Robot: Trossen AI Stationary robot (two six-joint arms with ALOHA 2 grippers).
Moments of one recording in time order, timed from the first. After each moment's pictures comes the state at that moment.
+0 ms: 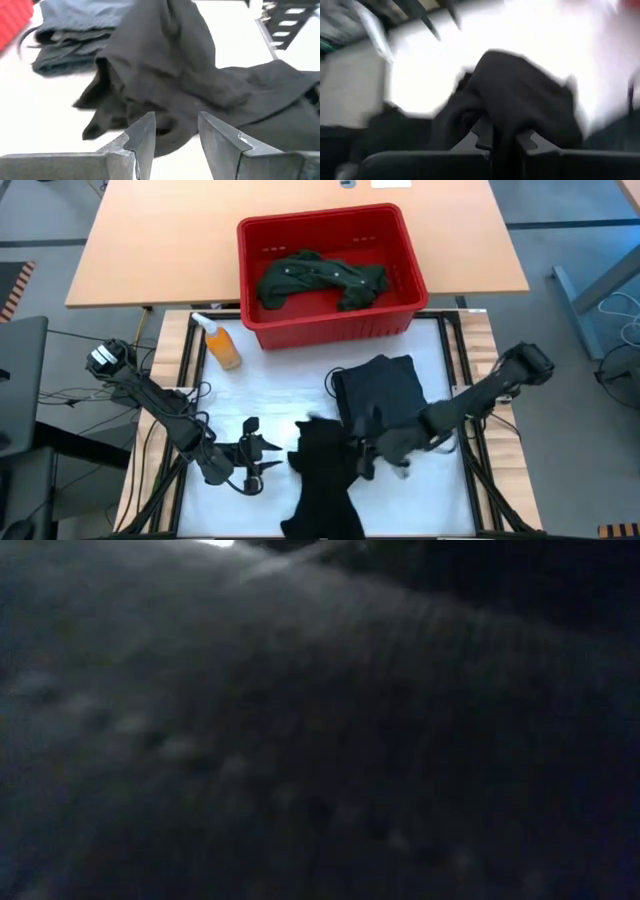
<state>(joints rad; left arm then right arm) -0.73 1.33 0.73 -0.01 -0.70 -0.46 0.50 1.51 1.09 -0.25 0.47 0.67</state>
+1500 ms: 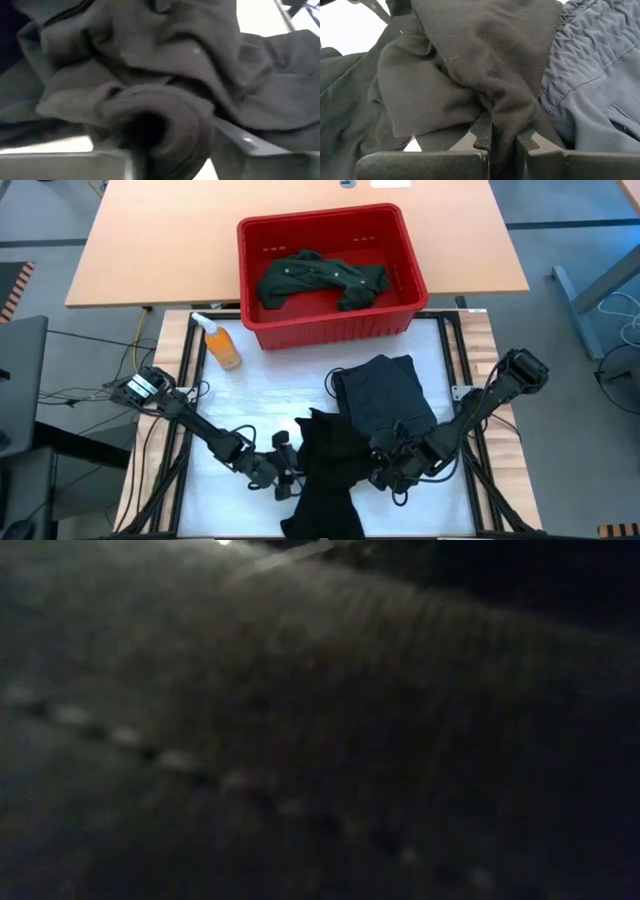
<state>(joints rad) -0.58 1.78 0.80 0.36 -0.45 -0.48 0.65 1.56 1.05 -0.56 0.55 1.07</state>
